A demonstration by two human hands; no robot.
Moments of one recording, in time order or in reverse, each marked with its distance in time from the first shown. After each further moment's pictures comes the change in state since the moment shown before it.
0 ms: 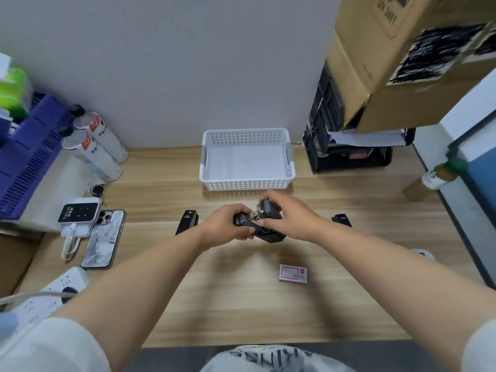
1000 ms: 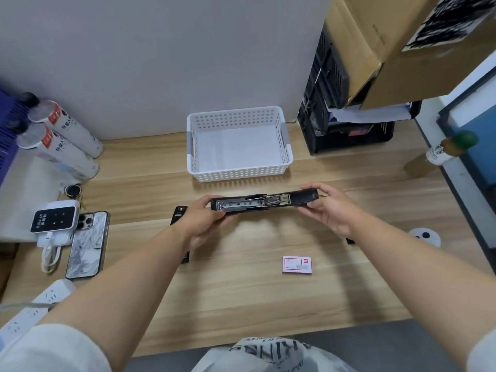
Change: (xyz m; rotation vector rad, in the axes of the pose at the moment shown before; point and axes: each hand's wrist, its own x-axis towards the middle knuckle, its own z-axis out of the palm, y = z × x) left_hand 0.038 -0.042 -0.031 -0.743 0.196 -0.301; right_hand -0.010 0.083 -0.015 1.198 0.300 0.627
